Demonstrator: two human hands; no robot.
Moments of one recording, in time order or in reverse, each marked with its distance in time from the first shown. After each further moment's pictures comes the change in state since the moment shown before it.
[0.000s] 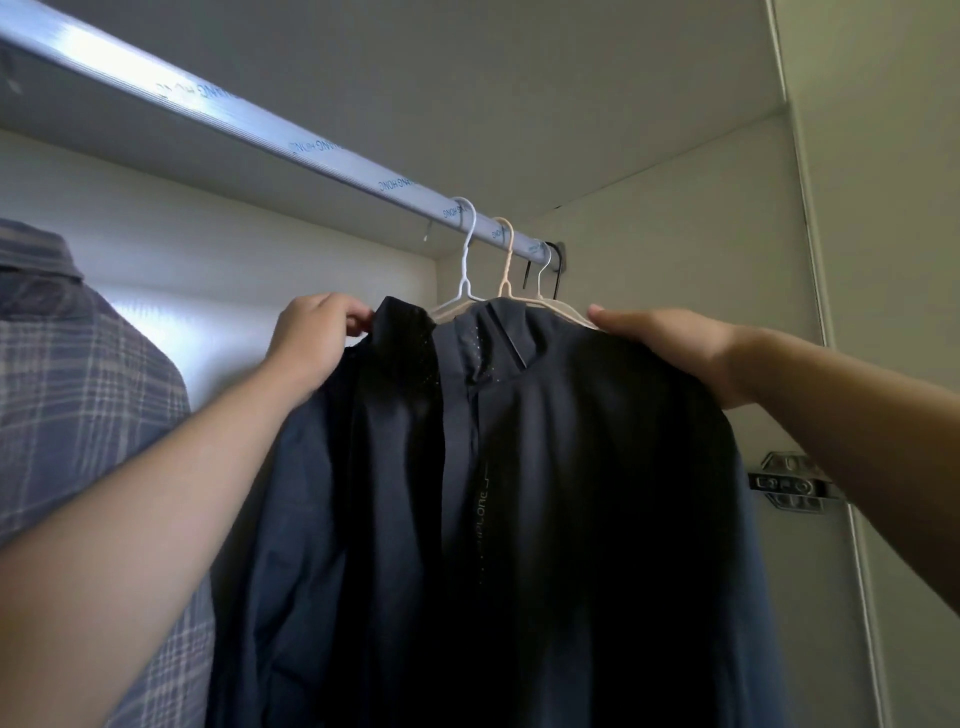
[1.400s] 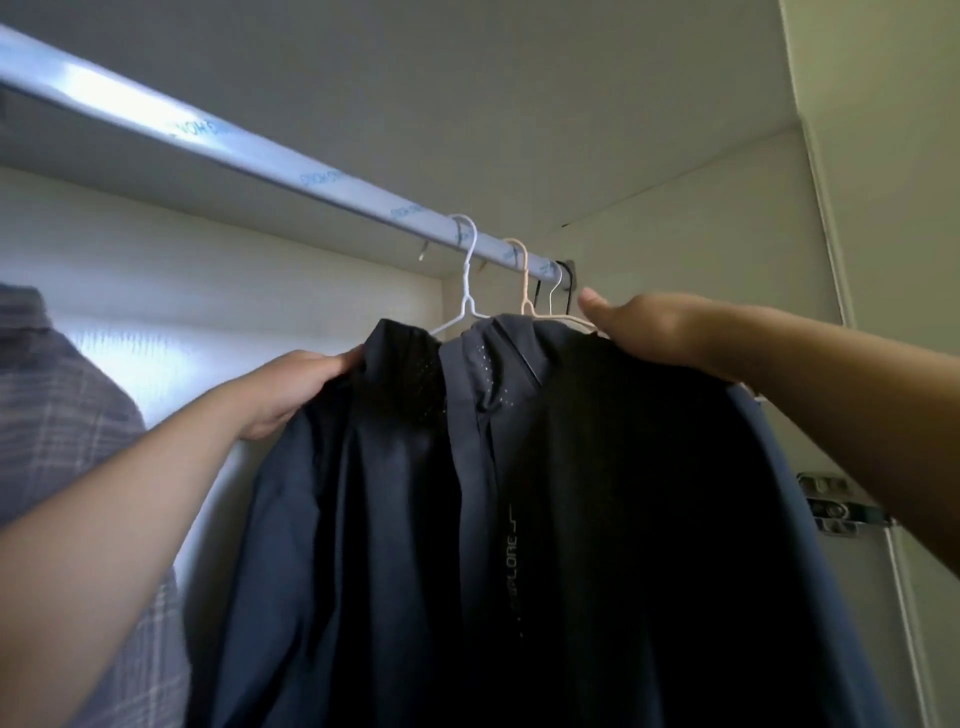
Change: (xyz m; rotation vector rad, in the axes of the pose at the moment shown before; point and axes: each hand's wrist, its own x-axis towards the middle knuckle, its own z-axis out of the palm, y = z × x) left_hand 0.007 -0.018 -0.044 -0.028 -0.550 -0.272; right_hand 0.022 -0.048 0.017 -0.673 0.394 -0.198
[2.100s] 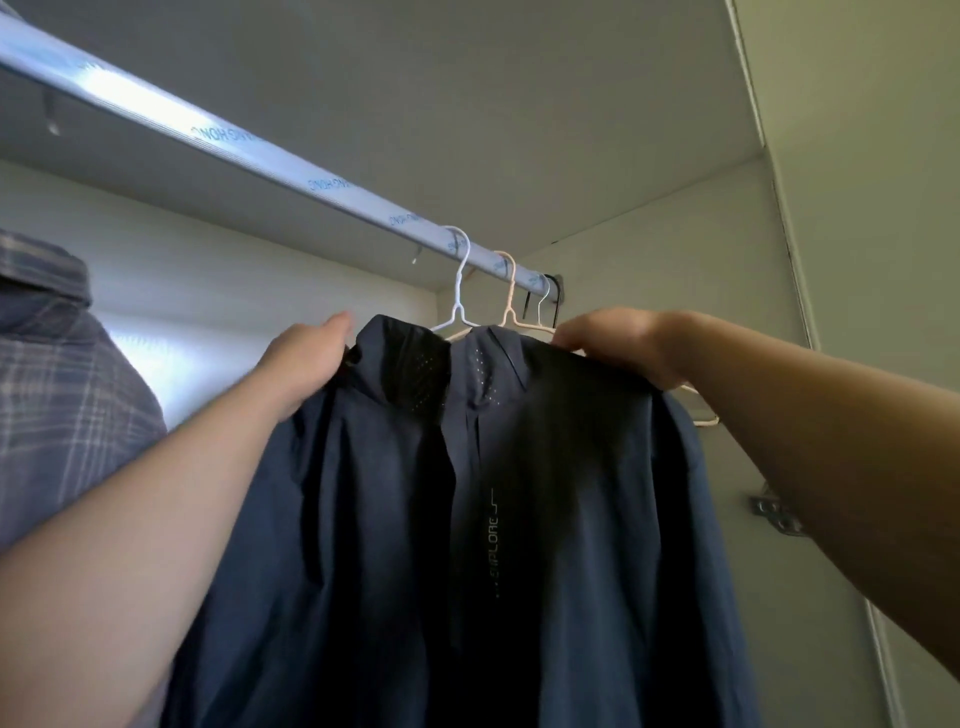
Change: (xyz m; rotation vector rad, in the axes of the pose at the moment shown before) left_hand -0.023 0.041 0.033 0.238 0.530 0.017; right_hand 0.005 0.001 0.011 0.393 -0.359 0.137
